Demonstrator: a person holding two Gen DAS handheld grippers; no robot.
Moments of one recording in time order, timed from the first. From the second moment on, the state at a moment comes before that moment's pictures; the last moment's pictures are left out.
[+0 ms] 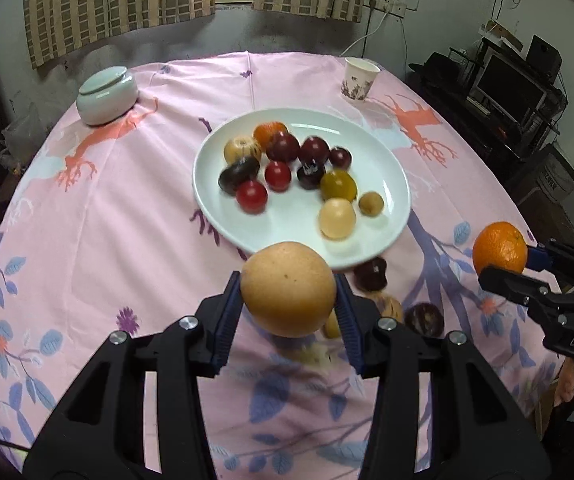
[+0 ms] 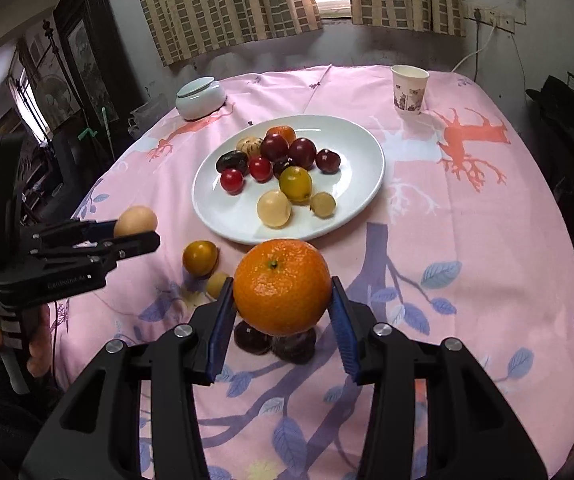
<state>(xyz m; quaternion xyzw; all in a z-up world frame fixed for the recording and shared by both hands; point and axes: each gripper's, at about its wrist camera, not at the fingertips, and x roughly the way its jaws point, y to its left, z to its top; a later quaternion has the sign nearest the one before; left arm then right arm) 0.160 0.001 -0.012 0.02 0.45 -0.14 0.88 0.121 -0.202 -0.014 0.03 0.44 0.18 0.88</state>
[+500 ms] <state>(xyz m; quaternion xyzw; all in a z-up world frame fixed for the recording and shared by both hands) 0.360 -0.082 -0.036 0.00 0.49 -0.13 0.86 0.286 -0.197 -0.061 0.02 0.46 0.15 0.87</state>
